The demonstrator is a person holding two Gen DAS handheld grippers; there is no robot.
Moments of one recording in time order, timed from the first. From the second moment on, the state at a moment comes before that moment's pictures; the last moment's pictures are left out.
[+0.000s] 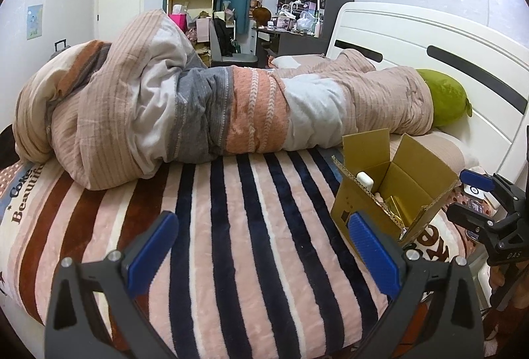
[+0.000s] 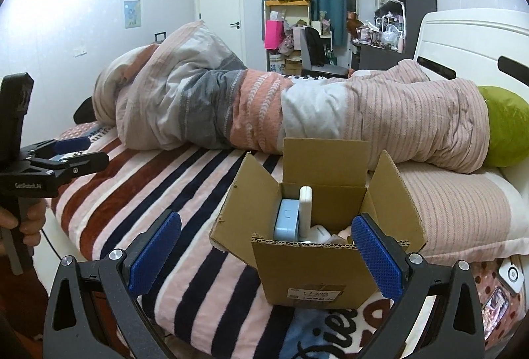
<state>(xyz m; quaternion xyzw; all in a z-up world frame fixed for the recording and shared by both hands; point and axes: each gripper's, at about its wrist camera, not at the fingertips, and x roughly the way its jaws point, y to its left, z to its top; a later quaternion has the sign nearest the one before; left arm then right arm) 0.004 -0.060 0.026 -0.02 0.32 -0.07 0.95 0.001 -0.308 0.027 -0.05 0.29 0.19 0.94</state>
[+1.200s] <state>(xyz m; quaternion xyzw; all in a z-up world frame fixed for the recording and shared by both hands) 0.000 -0.074 0.020 -0.01 0.32 -0.07 0.94 -0.001 -0.301 0.019 -0.04 0.29 0.20 0.93</state>
